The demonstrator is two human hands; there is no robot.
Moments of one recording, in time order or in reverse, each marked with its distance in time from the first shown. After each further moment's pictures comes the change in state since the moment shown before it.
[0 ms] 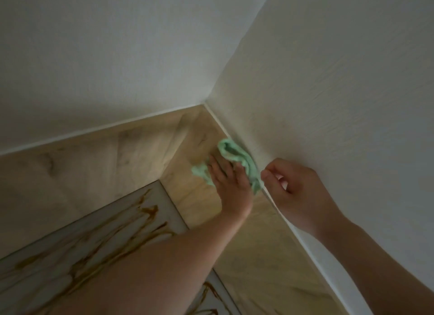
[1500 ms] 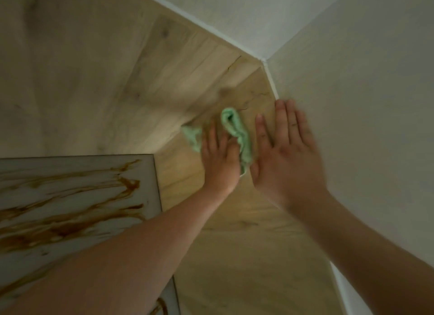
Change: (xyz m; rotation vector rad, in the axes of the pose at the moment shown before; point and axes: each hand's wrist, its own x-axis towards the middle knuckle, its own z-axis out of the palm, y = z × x) left_hand 0.076 -0.109 0.004 -0.070 0.243 0.196; right_hand 0.068 0.041 0.123 -1.134 0.089 -0.558
